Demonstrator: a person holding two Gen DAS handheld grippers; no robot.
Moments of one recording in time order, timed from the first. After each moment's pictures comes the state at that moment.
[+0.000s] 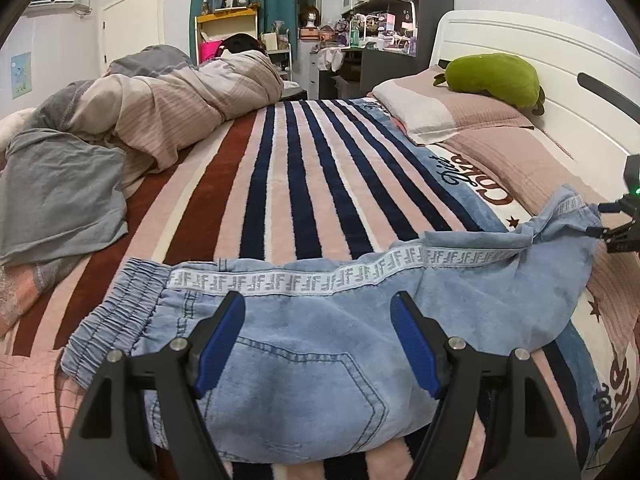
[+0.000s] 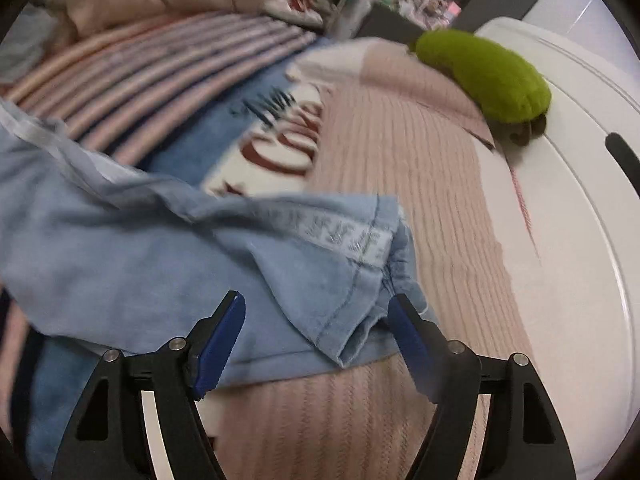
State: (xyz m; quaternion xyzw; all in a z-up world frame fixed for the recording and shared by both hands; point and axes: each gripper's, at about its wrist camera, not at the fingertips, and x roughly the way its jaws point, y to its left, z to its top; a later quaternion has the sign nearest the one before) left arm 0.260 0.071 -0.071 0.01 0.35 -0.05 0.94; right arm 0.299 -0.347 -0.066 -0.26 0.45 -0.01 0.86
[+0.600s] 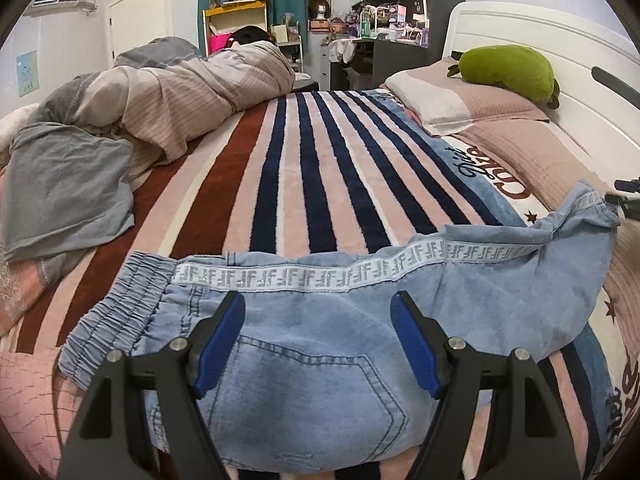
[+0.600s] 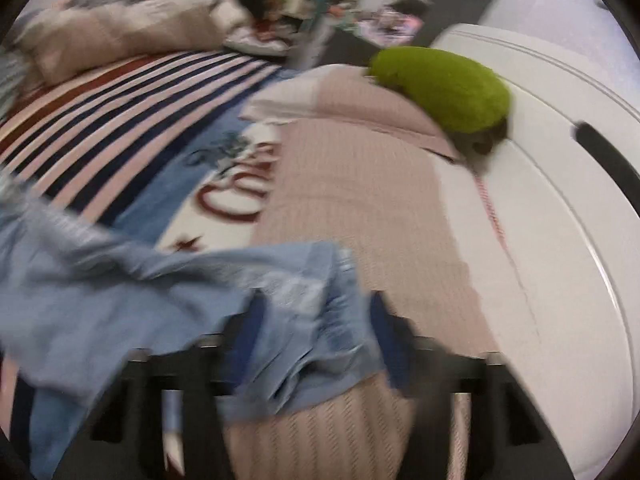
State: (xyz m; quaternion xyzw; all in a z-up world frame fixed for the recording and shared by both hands) left arm 0.273 0.070 -0.084 0.01 0.36 -0.03 0.93; right arm 0.307 -0.366 -0.036 -0.24 0.40 -0.01 0.89
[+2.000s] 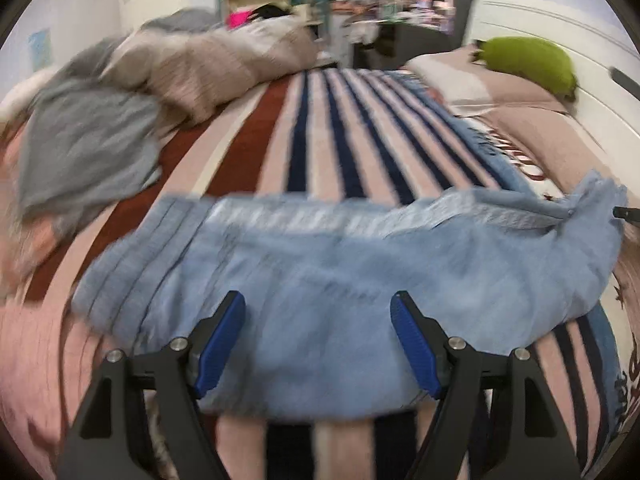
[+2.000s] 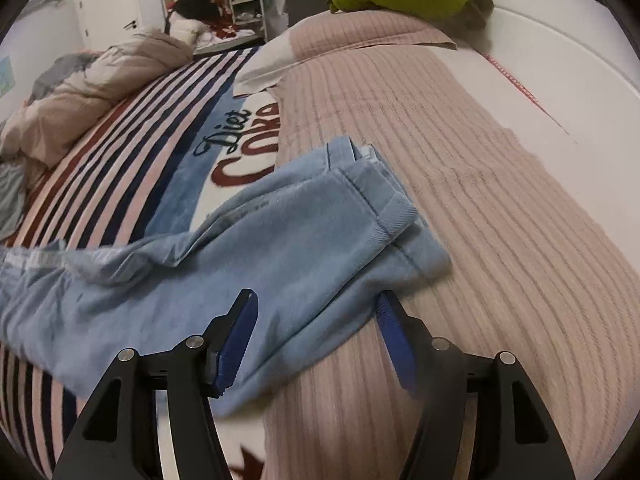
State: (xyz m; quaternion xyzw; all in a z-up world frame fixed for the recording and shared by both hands) left arm 0.239 0.107 -0.108 -0.02 0.40 0.01 0.92; right arm 0.313 -0.415 -0.079 0.01 0.45 -0.01 0.89
